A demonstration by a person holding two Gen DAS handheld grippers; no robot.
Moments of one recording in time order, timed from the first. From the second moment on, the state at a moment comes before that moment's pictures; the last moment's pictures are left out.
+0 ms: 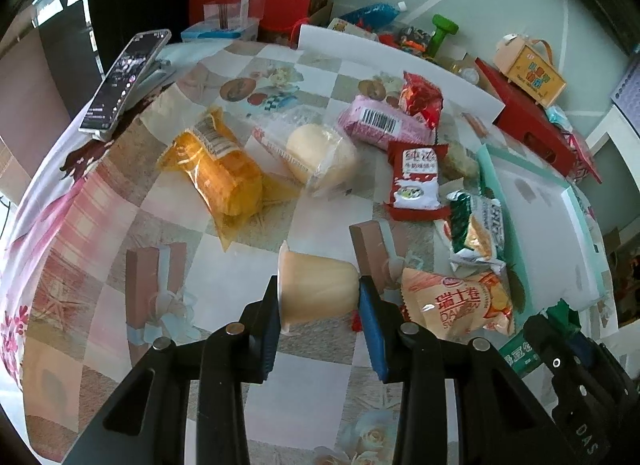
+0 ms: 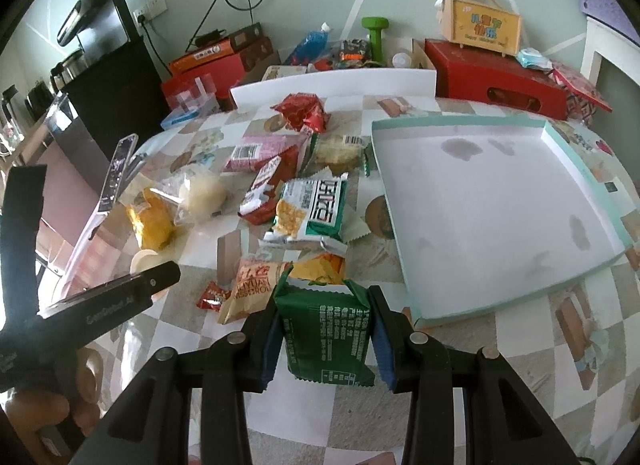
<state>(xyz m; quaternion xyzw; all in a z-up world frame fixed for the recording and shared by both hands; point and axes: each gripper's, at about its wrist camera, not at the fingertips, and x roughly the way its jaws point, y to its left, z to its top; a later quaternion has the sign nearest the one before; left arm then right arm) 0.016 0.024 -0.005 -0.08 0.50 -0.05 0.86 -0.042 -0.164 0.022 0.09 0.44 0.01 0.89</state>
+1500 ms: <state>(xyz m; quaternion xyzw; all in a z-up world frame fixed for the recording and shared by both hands) 0.073 -0.226 0.023 0.04 0.47 -0.24 0.85 -0.007 -0.395 0.025 0.21 0.37 -0.24 0.88</state>
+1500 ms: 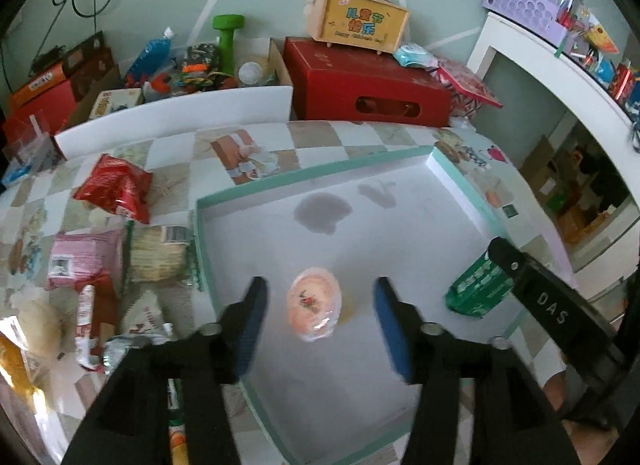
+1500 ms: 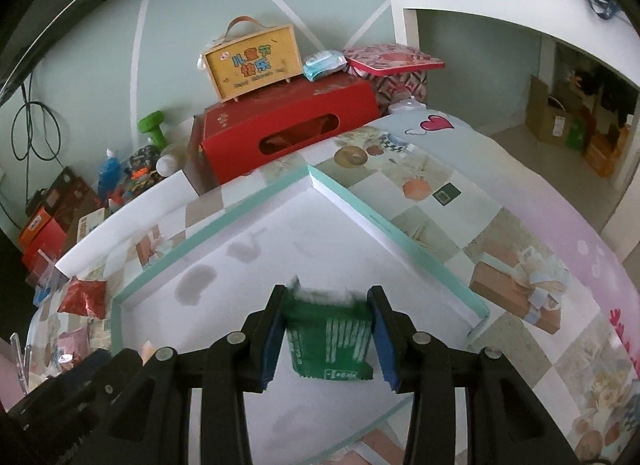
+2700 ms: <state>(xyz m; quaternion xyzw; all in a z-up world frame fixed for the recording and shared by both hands) 0.061 -0.120 0.041 0.02 0.43 -0.11 0.90 -0.015 -0.334 0.057 0.11 0.33 -0.20 0.92</state>
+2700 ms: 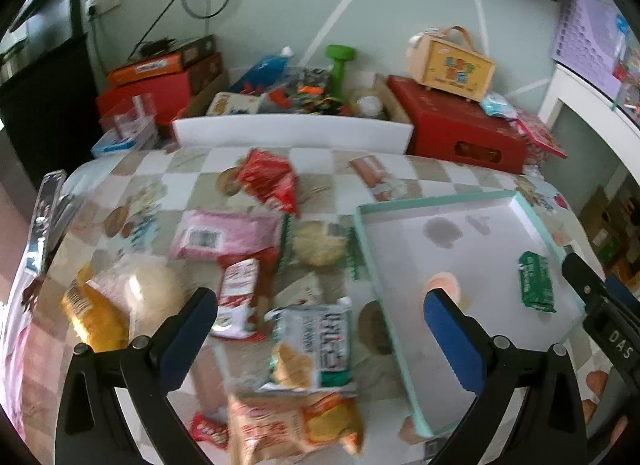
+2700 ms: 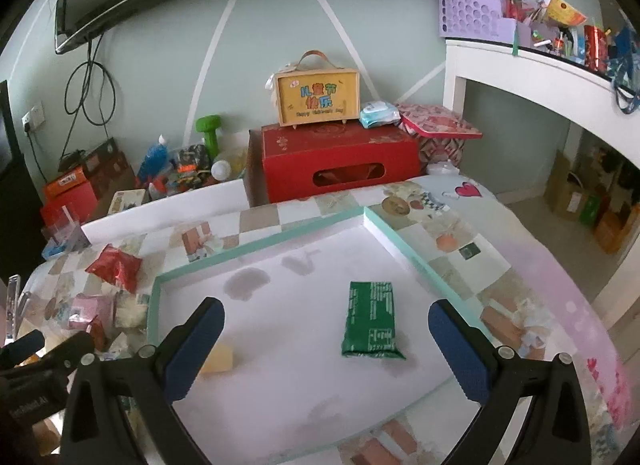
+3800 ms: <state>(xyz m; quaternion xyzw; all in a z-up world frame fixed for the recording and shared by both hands) 0.033 0.032 0.017 -0.12 0.50 0.03 0.86 -0.012 -0.184 0.026 0.06 0.43 0.00 0.90</state>
